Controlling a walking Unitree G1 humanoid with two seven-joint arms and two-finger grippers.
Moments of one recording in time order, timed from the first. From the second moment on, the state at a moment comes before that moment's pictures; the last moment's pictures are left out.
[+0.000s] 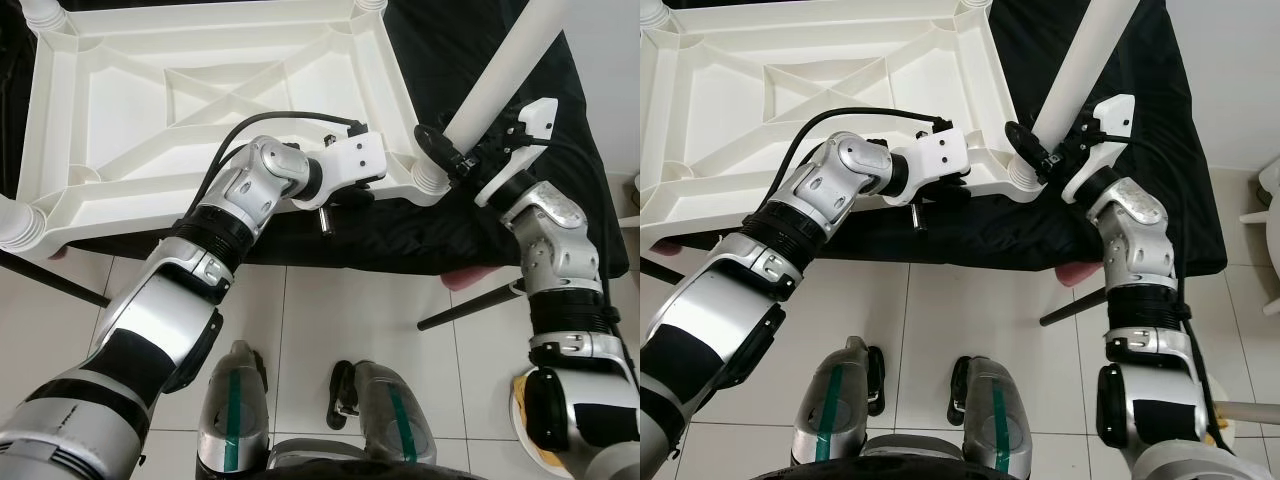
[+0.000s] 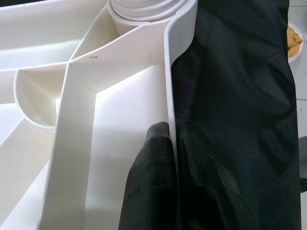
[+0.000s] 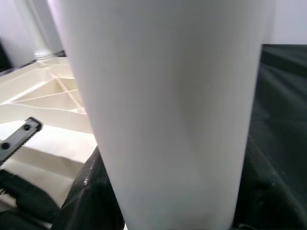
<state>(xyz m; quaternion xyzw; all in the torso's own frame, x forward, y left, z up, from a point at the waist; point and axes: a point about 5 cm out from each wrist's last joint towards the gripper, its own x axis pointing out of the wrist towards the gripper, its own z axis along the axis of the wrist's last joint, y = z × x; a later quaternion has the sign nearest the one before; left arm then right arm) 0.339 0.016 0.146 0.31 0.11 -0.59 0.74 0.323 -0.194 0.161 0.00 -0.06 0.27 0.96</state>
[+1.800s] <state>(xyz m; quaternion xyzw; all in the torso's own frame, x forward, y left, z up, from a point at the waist) 0.340 0.017 0.146 0.31 0.11 -0.58 0.74 0.310 -0.141 0.160 0.04 -0.08 -0.08 0.99</state>
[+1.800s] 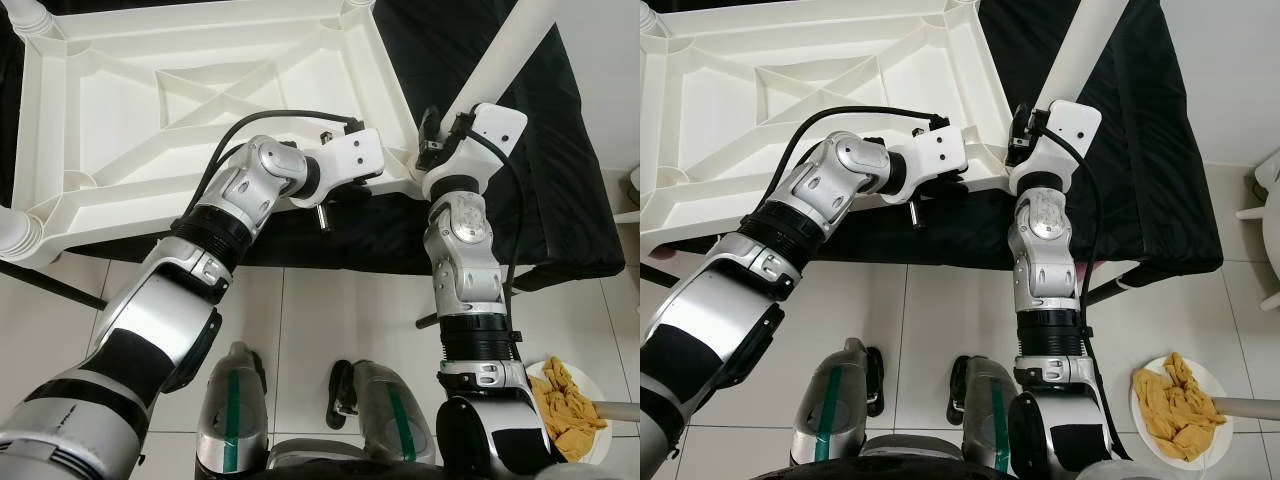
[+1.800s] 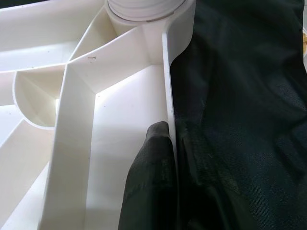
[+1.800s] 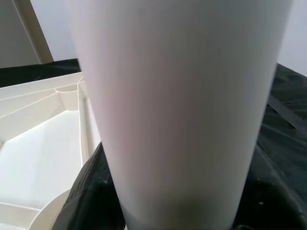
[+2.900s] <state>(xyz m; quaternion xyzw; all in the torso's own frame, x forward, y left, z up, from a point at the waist) 0.338 0.015 0.145 0.31 0.11 -0.59 0.74 0.316 -0.180 0.164 0.00 -0.07 0.22 0.97</state>
